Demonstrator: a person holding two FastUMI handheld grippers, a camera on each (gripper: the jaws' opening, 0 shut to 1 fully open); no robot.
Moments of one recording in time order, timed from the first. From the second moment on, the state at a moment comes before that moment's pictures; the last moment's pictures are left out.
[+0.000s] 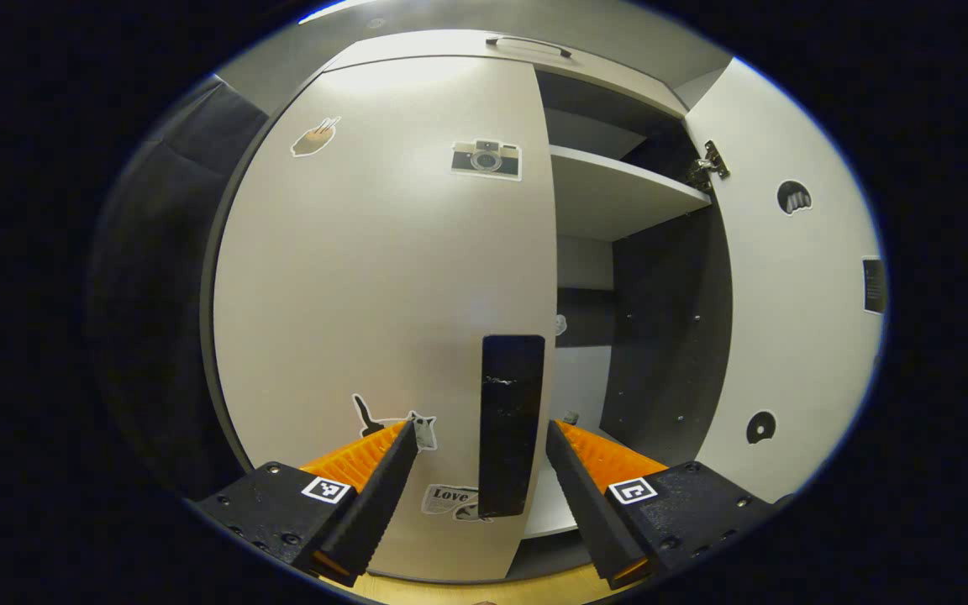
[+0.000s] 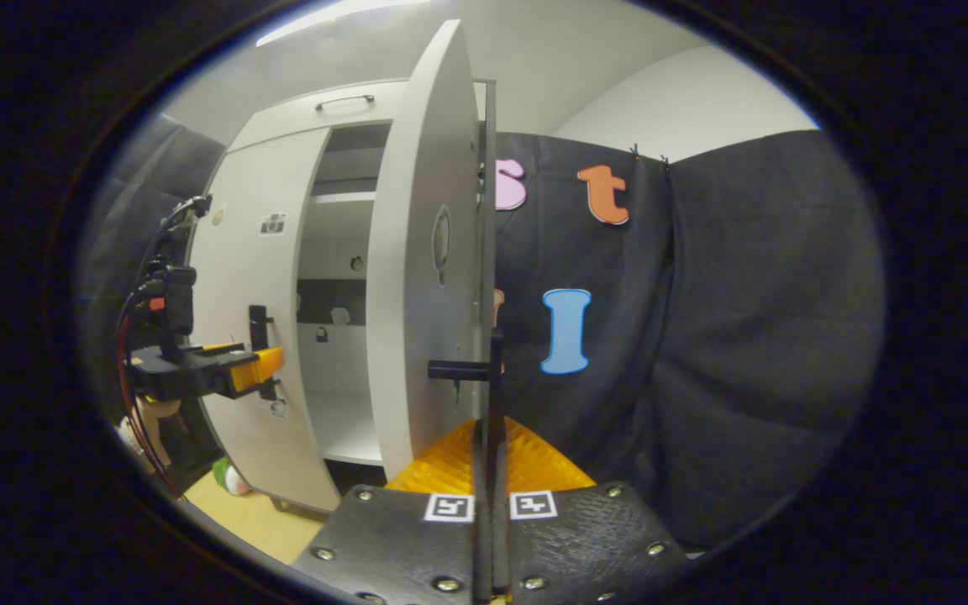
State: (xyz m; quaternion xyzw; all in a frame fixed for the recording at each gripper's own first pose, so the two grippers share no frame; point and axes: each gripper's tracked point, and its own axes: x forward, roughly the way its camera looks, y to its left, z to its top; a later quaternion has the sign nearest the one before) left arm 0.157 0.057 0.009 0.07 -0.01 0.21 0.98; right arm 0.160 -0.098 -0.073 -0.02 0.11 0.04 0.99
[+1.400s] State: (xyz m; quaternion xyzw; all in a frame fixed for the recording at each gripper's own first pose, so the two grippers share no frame) left arm 0.134 0.037 0.003 0.06 0.00 0.16 0.98; right arm 0.124 -0.137 -0.040 -0.04 0.09 0.03 0.99
